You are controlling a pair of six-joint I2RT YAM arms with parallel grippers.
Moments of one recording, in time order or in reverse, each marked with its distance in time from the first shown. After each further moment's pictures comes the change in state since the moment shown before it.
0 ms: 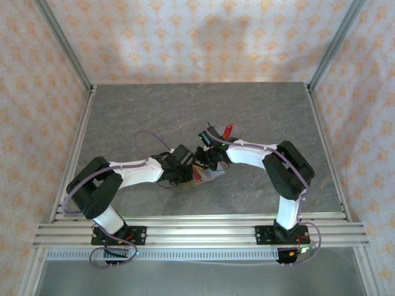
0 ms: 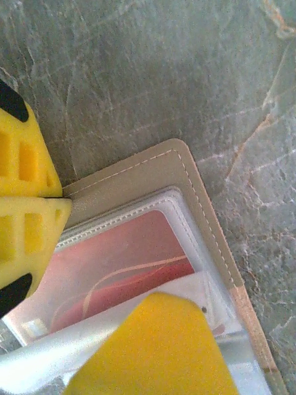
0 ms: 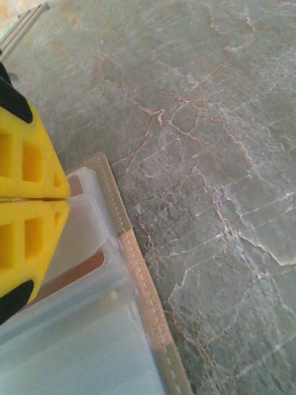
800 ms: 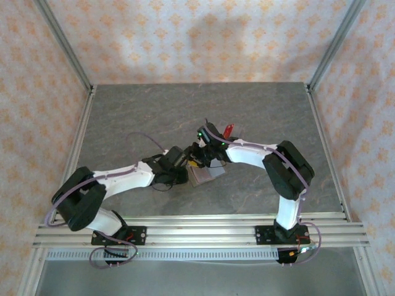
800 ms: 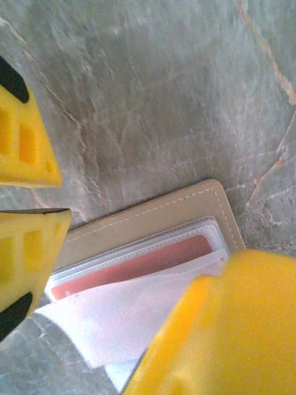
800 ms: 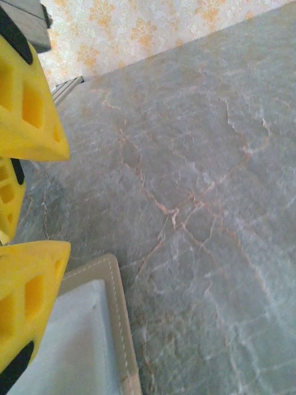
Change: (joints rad) left arm 0.003 -0.174 -0.064 -0.083 -0.025 -0.005; right arm 0.000 0.002 0.031 0.111 -0.143 0.053
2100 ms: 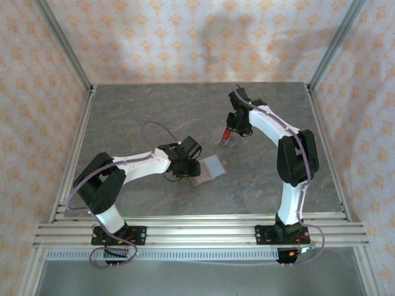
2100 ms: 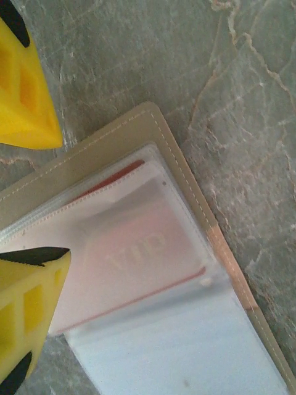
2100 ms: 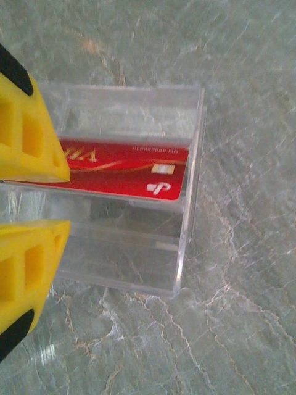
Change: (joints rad) left arm -0.017 0.235 0.263 -0.138 -0.008 0.084; right arm -0.362 0.108 0.436 -0.648 0.490 -0.433
